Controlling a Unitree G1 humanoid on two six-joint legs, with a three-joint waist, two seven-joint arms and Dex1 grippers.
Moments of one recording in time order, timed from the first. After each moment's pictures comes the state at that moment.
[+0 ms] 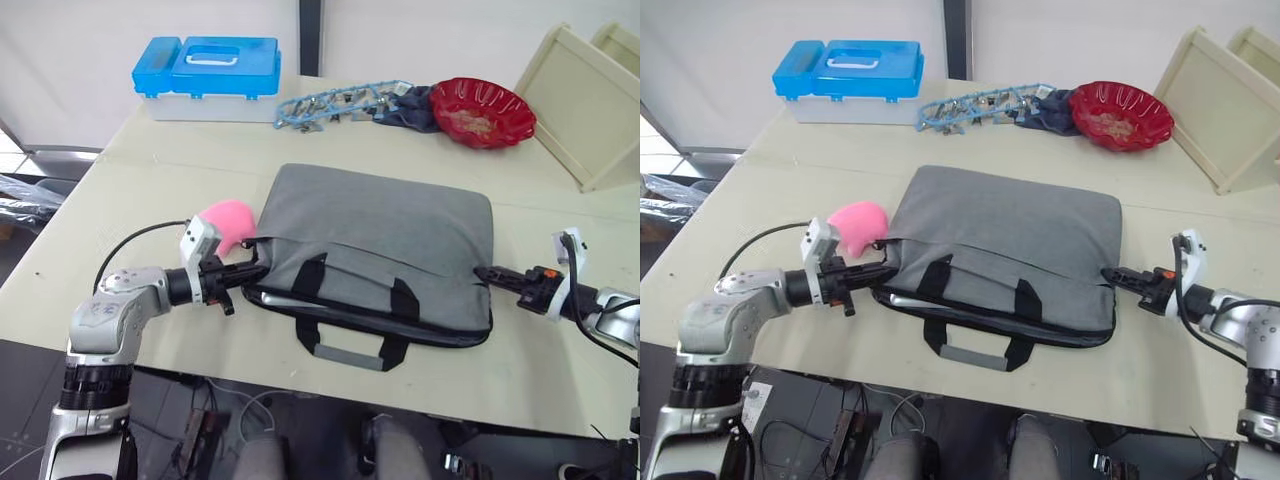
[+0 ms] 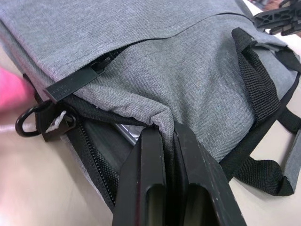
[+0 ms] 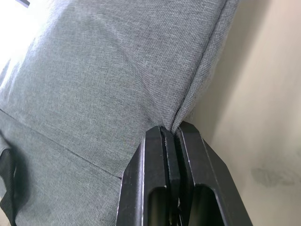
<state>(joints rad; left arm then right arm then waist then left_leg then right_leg) -0.32 0.56 0.17 -0.18 -0.42 0.82 -0.91 -0.39 -0.78 -0.40 0.20 0.80 1.15 0.75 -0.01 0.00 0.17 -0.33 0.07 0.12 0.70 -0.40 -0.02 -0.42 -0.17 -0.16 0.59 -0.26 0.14</state>
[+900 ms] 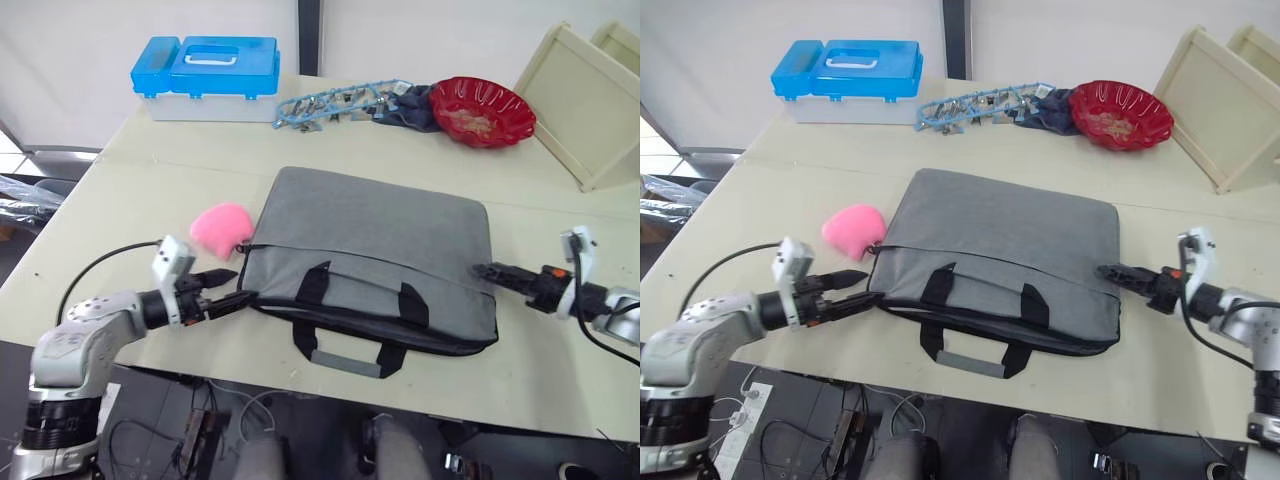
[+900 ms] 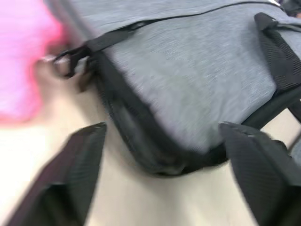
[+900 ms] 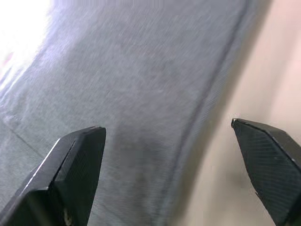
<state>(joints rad) -0.22 0.65 0.22 -0.19 -0.51 0.81 -0.86 -0.33 -0.82 -0.40 0.18 0.76 1.05 0.83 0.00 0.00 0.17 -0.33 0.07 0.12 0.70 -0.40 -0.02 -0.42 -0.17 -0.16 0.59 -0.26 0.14</state>
